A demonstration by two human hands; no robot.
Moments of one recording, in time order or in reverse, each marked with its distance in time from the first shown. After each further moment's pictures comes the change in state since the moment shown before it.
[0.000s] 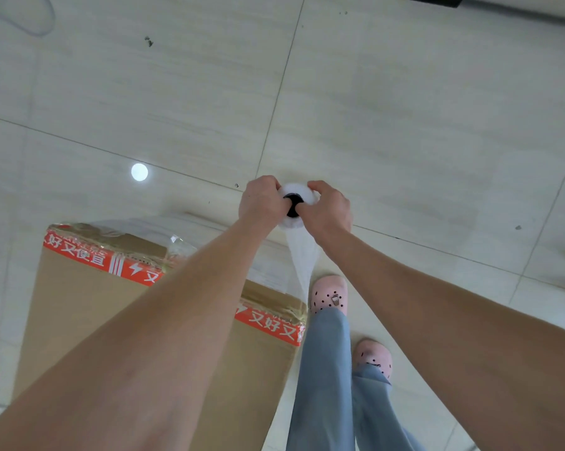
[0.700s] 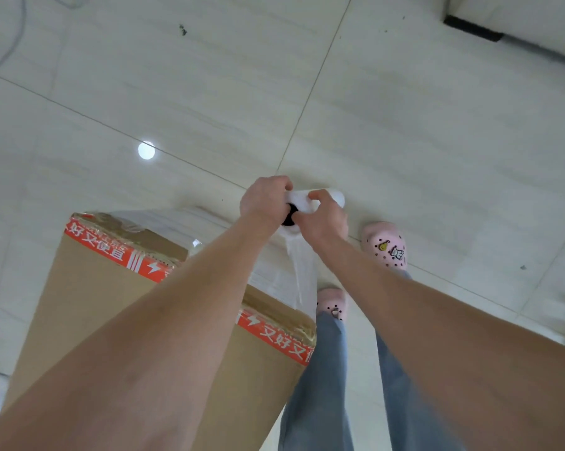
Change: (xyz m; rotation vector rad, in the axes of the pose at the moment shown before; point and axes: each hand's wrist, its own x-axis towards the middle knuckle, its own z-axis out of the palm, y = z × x) left_hand 0.019 -0.018 -0.034 0.088 0.026 0.049; right_hand 0.006 -0.038 0.023 -0.055 -0.130 0.021
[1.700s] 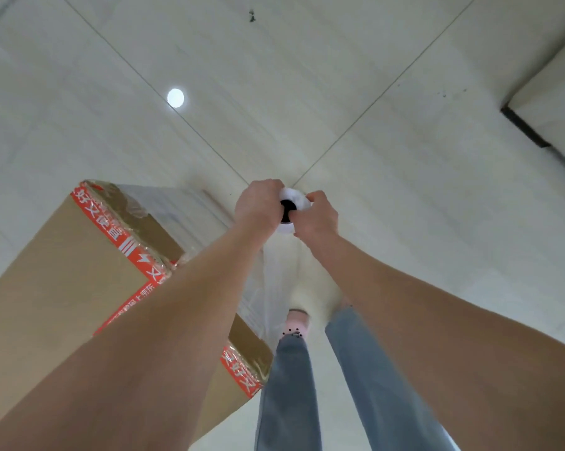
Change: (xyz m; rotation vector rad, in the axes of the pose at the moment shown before) left_hand 0.036 0.002 -0.038 -0.096 0.025 -0.306; right_hand 0.046 -0.078 -0.003 -0.205 -0.195 -0.062
